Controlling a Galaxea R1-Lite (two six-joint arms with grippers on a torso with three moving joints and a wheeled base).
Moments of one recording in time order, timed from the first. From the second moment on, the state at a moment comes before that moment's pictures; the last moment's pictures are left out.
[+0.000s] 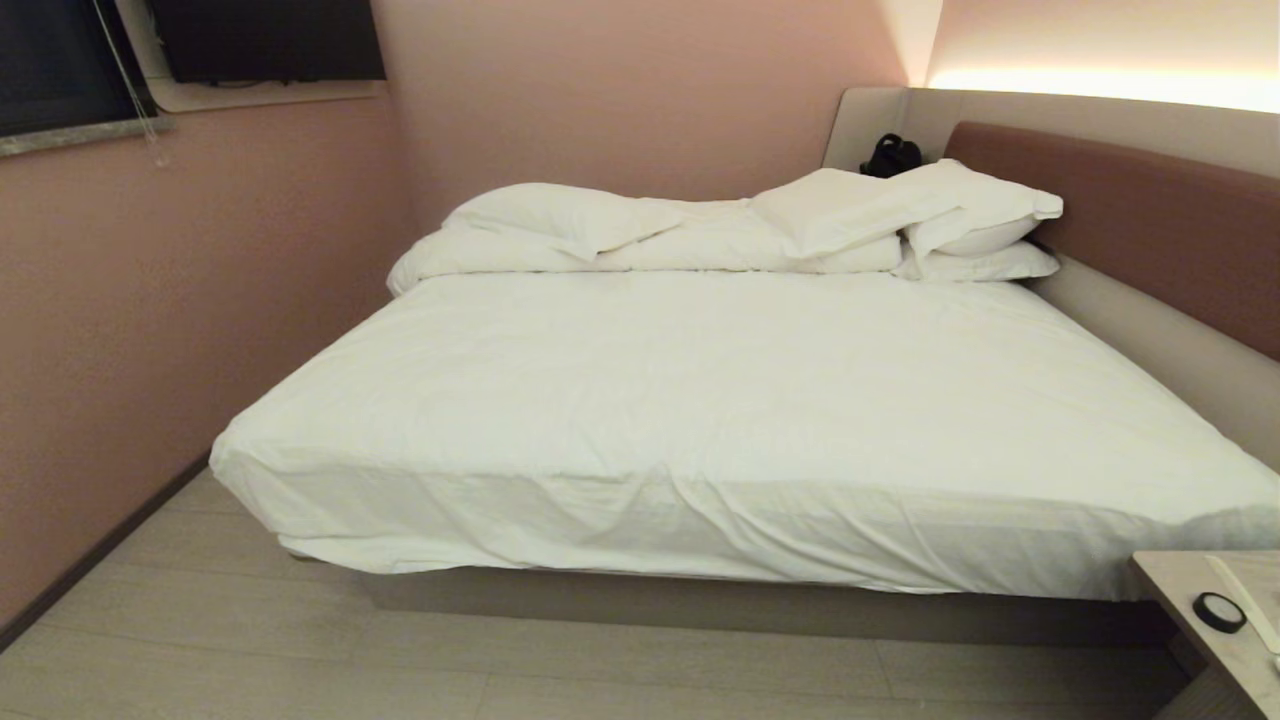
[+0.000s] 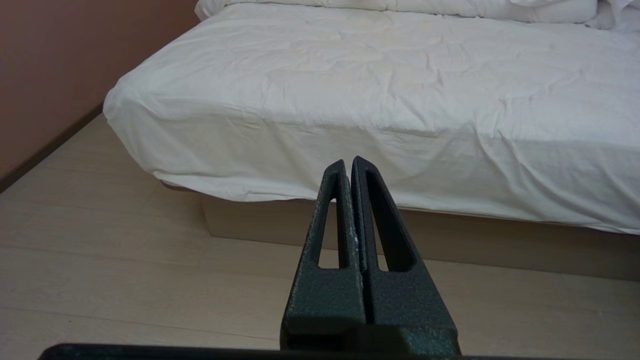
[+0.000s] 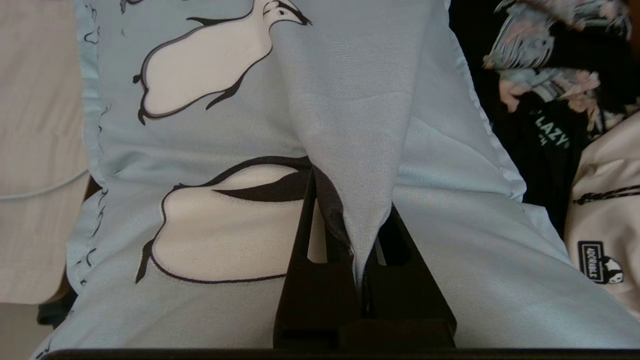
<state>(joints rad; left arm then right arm) -0.01 0.00 0.00 -0.04 0.01 -0.08 -1.92 2.01 -0.65 -0.77 0.24 -0.32</state>
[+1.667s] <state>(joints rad) -0.01 0.00 0.00 -0.04 0.02 -0.08 -1.92 2.30 -0.65 -0.89 0.25 -0.47</state>
